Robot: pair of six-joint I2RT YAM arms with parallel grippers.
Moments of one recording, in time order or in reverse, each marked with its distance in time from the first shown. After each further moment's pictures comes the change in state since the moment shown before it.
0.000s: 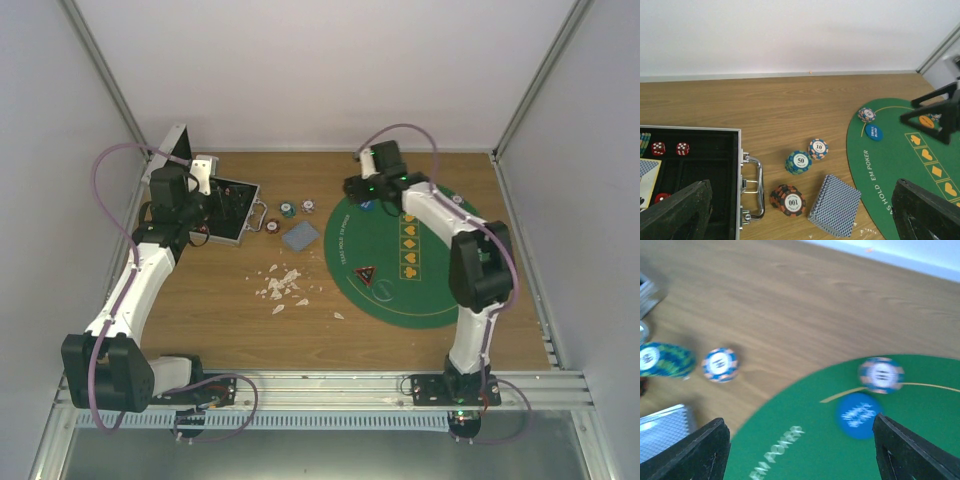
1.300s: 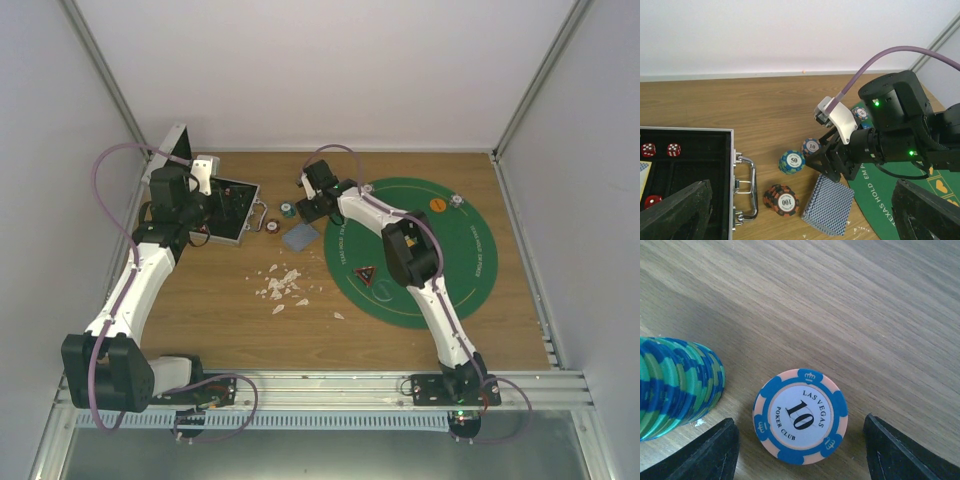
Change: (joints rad) left arm 0.000 0.000 0.000 0.001 0.029 -0.006; right arm 0.269 0.563 0.524 -0.175 0.088 0.001
